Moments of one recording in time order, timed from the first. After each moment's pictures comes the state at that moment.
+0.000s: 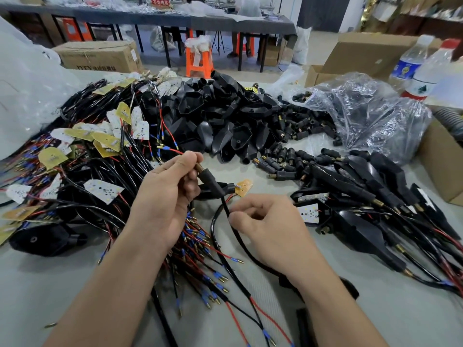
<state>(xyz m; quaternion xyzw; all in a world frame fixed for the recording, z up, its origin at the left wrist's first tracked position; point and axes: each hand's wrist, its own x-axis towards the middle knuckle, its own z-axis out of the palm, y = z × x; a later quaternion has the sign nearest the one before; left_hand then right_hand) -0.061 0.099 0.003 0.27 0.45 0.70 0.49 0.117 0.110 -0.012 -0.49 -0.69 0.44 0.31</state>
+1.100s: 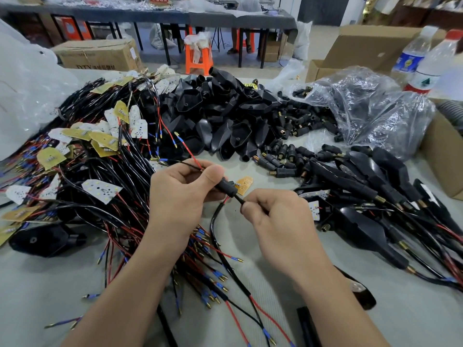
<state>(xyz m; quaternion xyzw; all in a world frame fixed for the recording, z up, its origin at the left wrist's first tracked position) -0.037 0.094 -0.003 0.38 0.50 0.69 0.37 0.123 0.111 -0.014 -0.51 -0.74 0.30 0.33</state>
